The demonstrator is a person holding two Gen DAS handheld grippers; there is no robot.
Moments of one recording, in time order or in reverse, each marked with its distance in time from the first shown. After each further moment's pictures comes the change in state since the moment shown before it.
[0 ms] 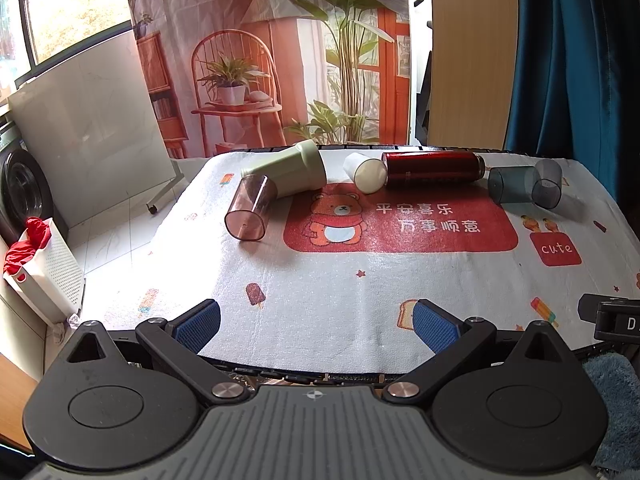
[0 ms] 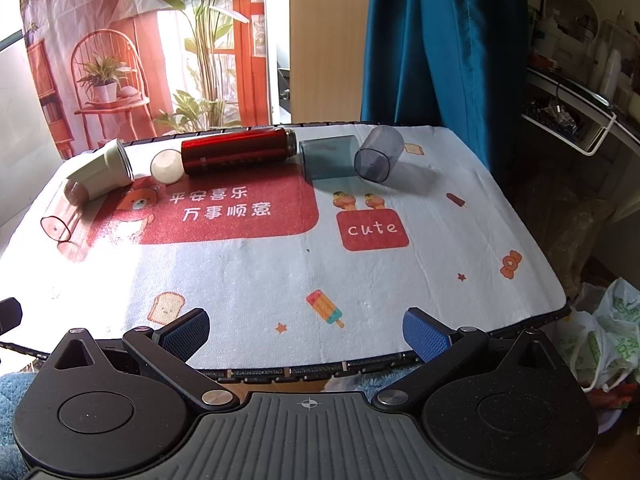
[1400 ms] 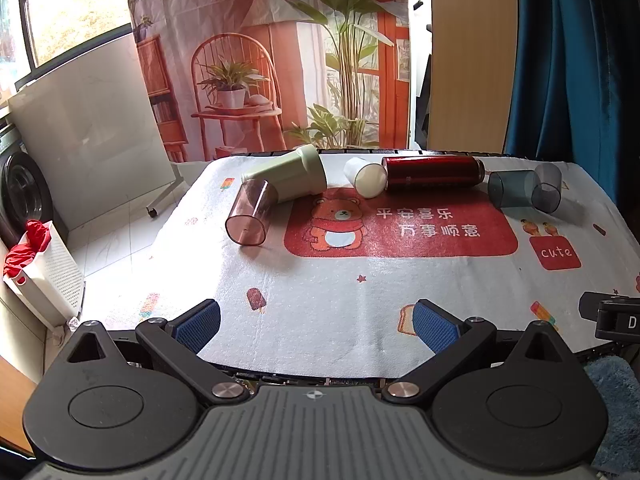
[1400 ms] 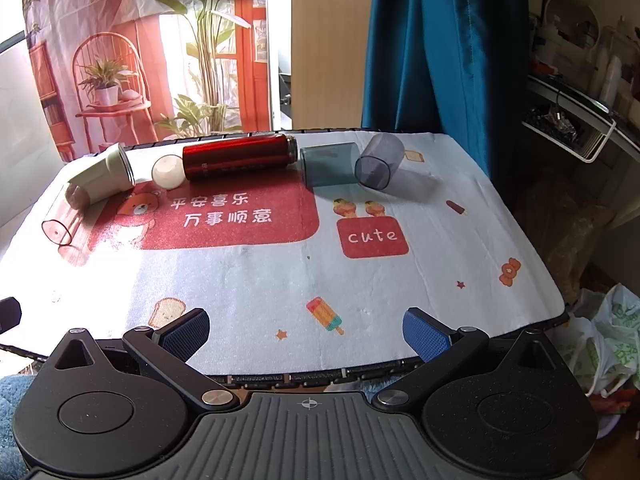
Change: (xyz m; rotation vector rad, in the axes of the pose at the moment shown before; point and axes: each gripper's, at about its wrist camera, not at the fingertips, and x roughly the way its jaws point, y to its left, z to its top) left arm 0.001 0.003 0.003 0.000 -0.010 -0.004; right arm -0.003 0.000 0.001 -0.002 -0.008 -0.002
